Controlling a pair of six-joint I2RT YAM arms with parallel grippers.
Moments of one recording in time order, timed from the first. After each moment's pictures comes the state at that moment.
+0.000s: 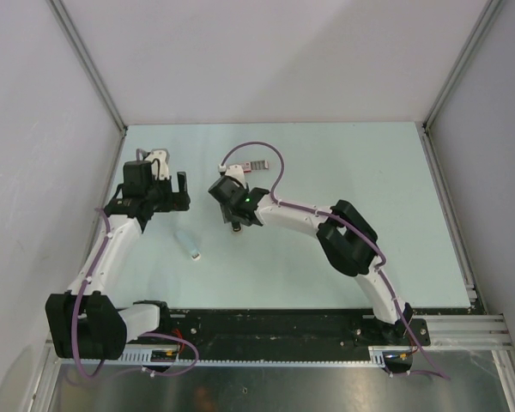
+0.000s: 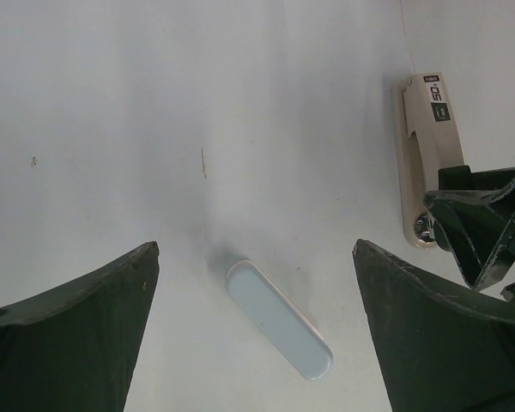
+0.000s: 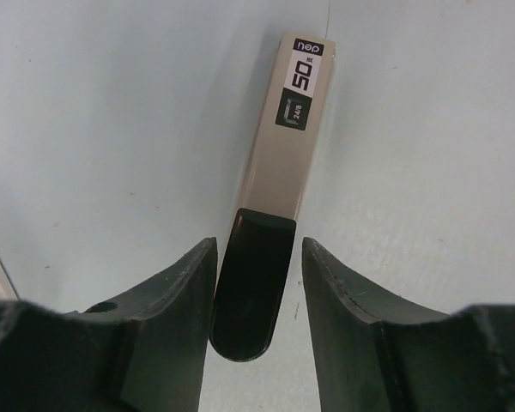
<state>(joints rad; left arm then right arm) -0.02 1.17 0.92 -0.48 0.09 -0.04 0.98 2.21 1.78 -0.45 0.41 0.55</state>
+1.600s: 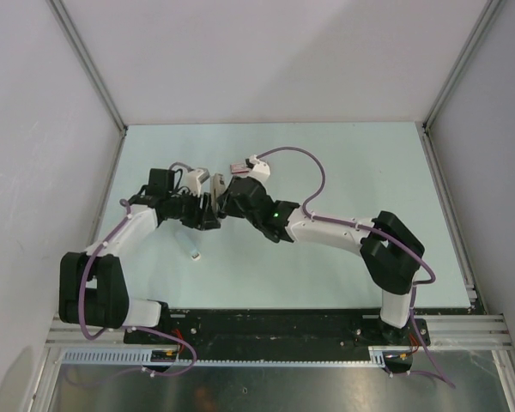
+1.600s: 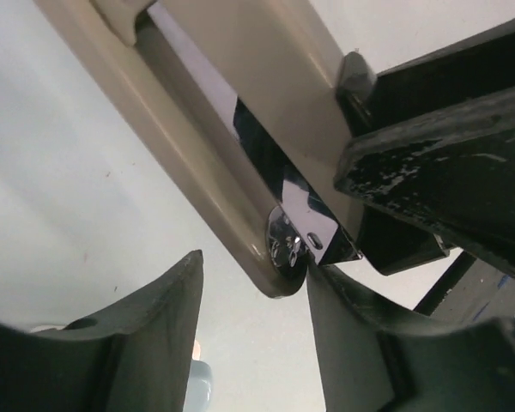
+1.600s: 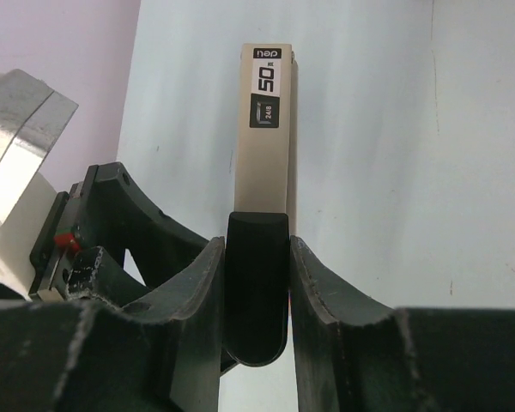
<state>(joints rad) -0.11 1.37 0.86 -0.48 0.64 0.10 1.02 1.85 1.38 0.03 0.39 0.93</state>
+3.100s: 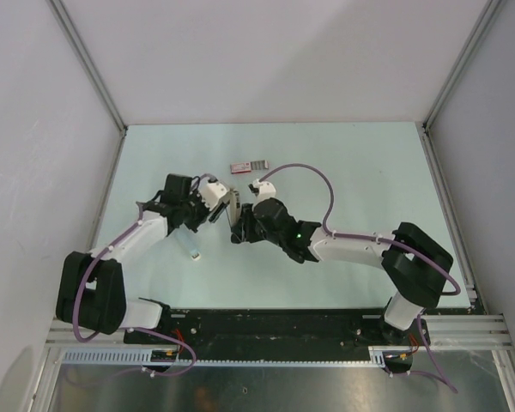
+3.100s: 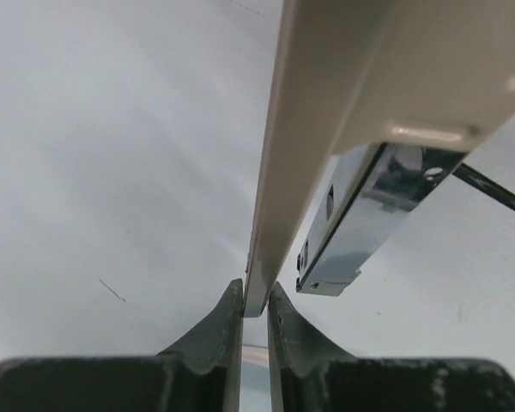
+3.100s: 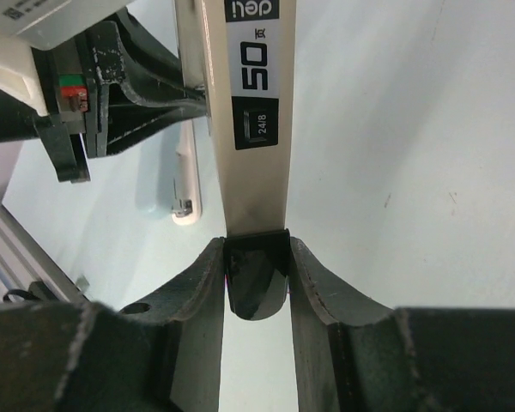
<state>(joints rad) -0.24 1.35 0.81 -0.37 0.23 0.58 1.02 1.67 1.03 0.18 0.17 0.67</state>
